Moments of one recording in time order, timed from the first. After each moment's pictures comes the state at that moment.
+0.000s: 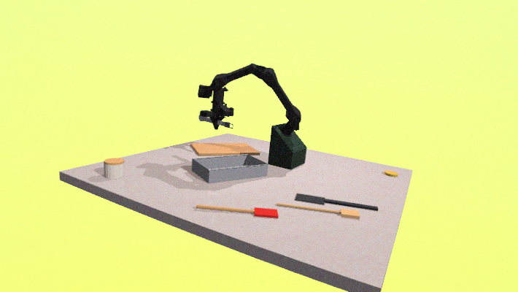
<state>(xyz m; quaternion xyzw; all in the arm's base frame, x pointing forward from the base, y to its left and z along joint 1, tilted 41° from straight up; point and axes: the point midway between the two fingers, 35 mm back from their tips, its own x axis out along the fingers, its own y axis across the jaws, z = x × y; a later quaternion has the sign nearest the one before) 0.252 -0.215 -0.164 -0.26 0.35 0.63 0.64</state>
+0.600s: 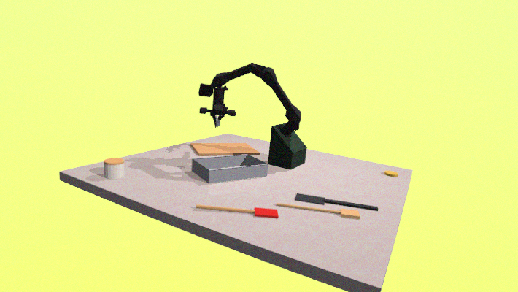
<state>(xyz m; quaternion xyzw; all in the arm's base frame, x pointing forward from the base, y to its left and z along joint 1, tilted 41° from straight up) 0.231 -0.234 -0.172 -0.04 0.54 0.48 0.69</state>
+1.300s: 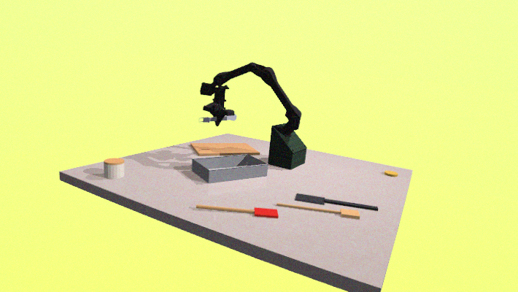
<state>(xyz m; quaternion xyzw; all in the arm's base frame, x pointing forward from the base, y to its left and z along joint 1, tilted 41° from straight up) 0.203 -0.253 -0.182 0.23 0.69 0.23 0.65</state>
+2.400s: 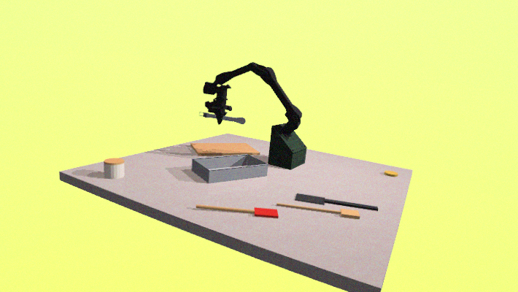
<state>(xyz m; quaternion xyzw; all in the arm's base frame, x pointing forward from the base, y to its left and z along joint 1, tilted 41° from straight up) 0.157 -0.277 -0.195 0.57 0.69 -0.22 0.39</state>
